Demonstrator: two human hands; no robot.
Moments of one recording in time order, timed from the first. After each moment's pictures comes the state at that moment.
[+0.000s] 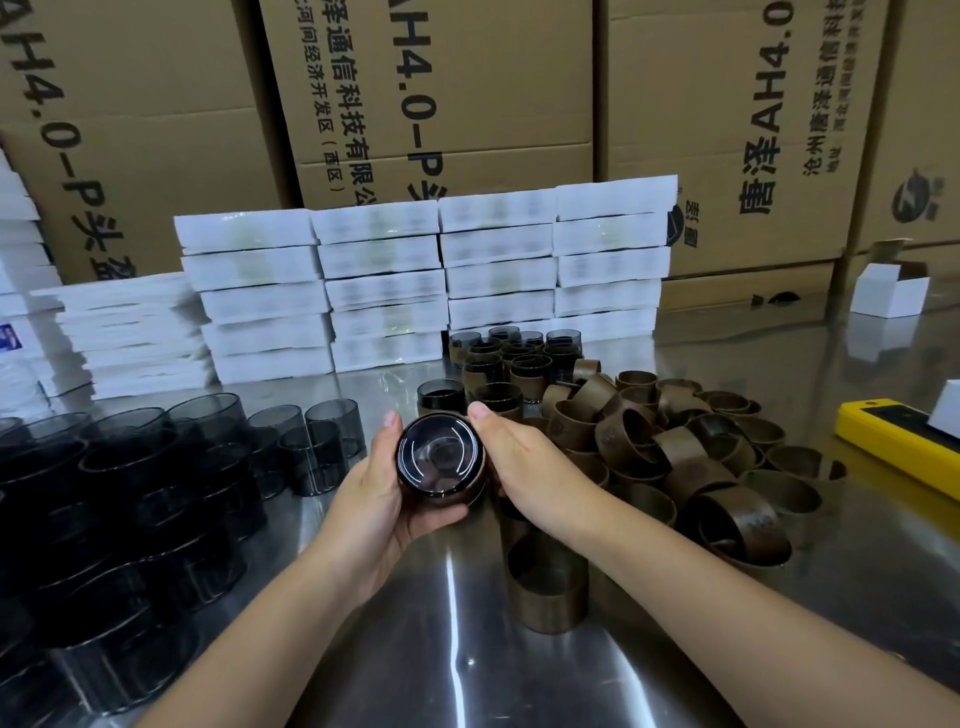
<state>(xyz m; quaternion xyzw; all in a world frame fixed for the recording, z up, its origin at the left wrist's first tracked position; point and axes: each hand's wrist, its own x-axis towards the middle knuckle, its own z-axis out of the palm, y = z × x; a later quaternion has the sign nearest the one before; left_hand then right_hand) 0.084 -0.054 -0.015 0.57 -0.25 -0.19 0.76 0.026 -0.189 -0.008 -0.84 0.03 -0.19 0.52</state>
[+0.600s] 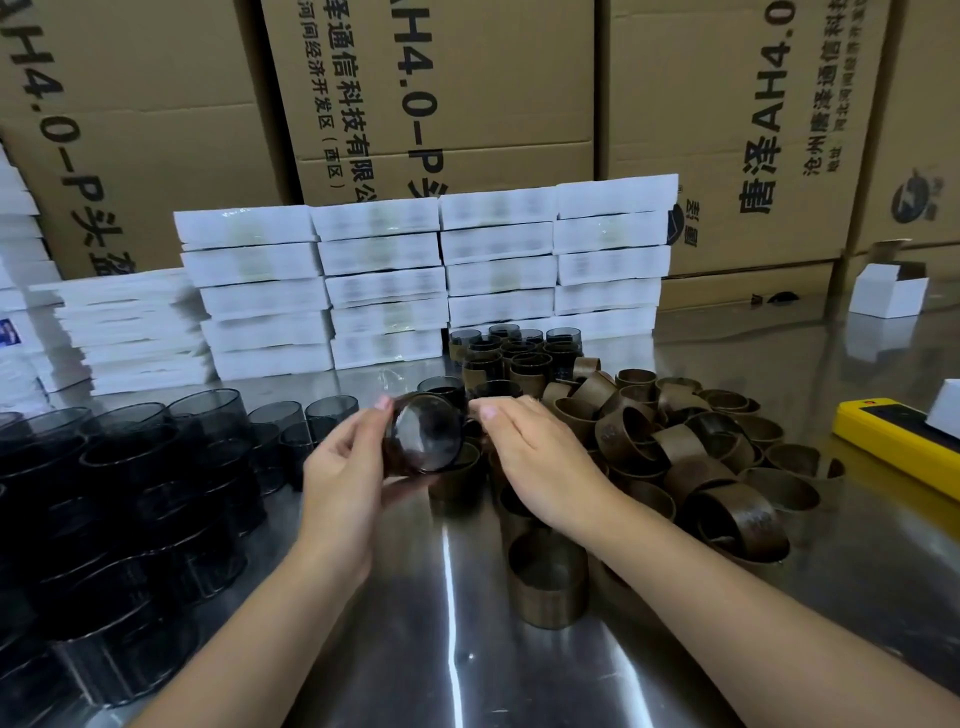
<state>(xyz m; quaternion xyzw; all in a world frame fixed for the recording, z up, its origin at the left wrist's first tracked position) 0.096 -0.055 -0.014 0.56 -0.17 -0.03 0.81 0.023 -0.195 -0.007 -0.88 0.06 -0.28 0.38</state>
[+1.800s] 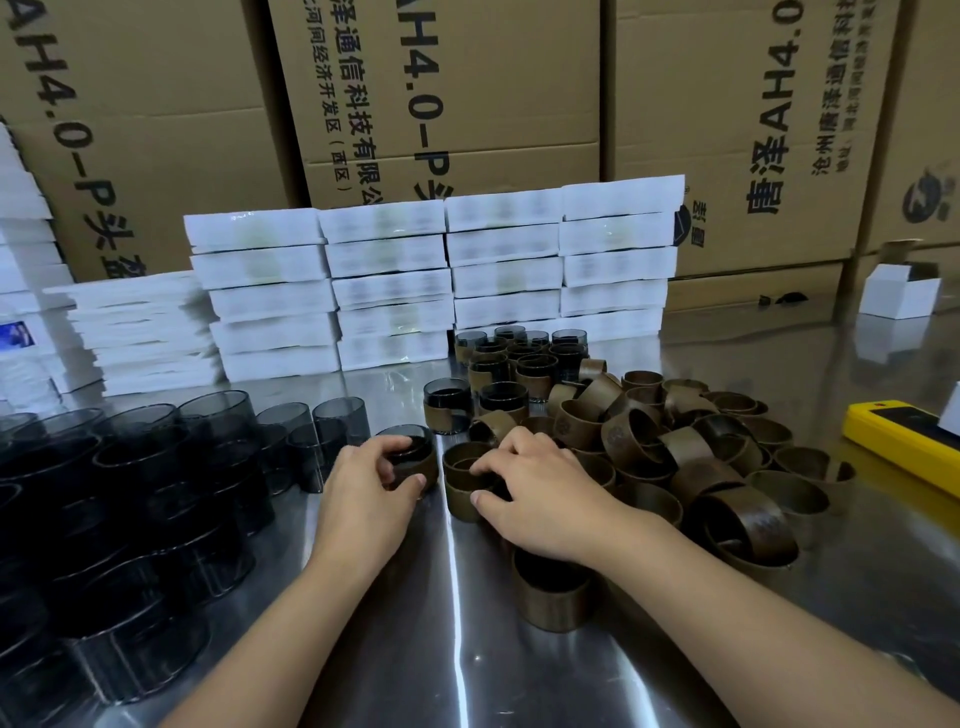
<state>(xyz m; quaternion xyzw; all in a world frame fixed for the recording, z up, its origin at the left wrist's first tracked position) 0.117 -0.049 -0.038 0.85 -0.22 0.15 0.46 0.022 -0.195 -0.019 -0.98 0.06 -0.15 0.15</state>
